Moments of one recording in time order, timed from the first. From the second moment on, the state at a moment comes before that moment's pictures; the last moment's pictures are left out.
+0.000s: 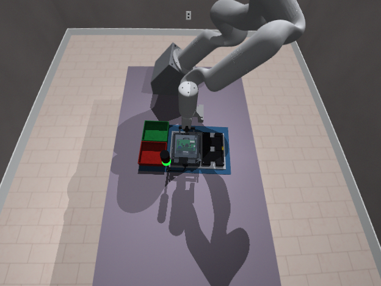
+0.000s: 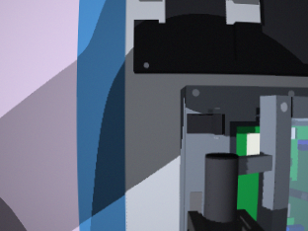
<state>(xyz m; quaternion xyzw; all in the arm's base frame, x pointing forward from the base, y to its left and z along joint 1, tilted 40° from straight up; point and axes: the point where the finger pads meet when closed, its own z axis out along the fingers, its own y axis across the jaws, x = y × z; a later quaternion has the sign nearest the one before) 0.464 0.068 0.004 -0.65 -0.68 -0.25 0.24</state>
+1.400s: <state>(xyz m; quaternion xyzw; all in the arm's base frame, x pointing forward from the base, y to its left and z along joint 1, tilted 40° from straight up) 0.464 0.068 0.004 -0.65 -0.68 -0.25 0.24</state>
